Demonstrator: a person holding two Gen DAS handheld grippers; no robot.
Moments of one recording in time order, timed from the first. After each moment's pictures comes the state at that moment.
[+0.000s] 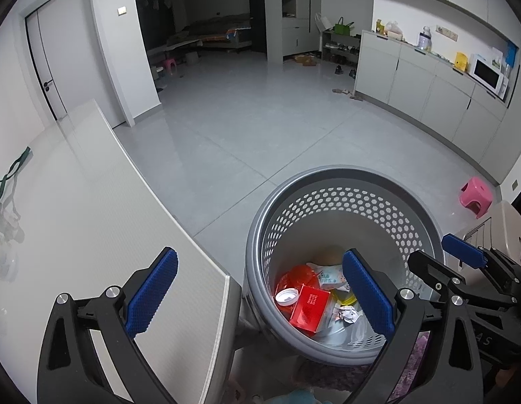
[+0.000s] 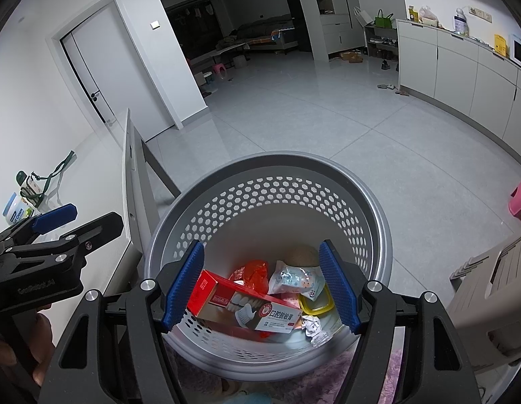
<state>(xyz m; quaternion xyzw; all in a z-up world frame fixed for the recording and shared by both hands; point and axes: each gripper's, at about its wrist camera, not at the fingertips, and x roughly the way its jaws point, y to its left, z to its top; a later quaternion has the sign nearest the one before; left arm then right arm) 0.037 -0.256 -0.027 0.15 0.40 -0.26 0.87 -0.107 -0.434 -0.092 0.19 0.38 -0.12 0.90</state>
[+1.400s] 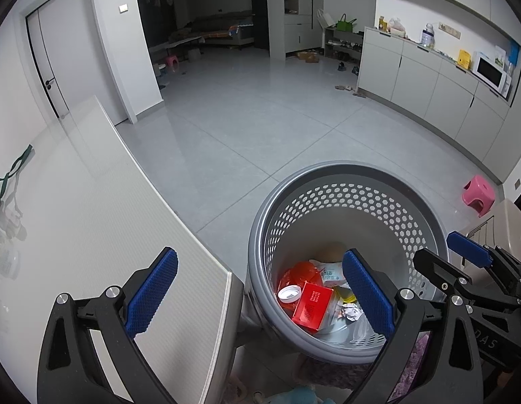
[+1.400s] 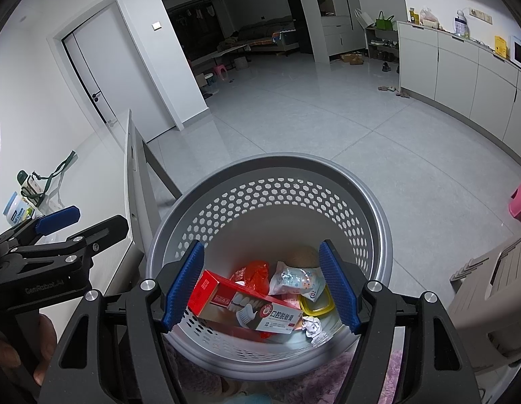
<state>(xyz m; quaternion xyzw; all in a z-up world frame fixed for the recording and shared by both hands) 0.038 -0.259 -0.031 0.15 0.40 -0.25 0.87 -0.108 -0.430 -0.092 0.19 0.37 -0.12 0.90</state>
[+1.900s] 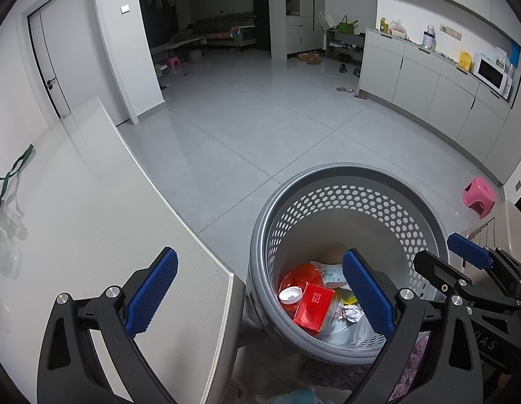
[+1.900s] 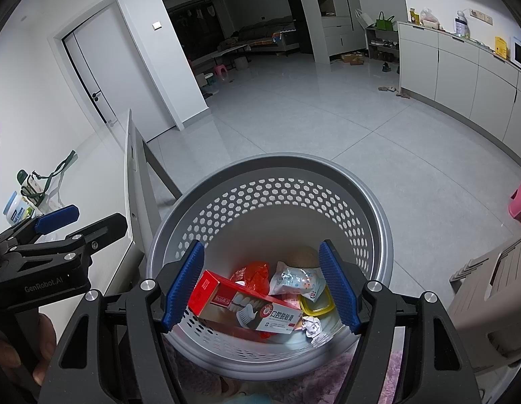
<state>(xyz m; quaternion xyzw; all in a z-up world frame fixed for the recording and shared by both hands) 0.038 -0.257 -0.028 0.15 0.40 -0.25 0.87 -0.108 -0.429 -0.092 0.19 0.37 -0.12 0.90</state>
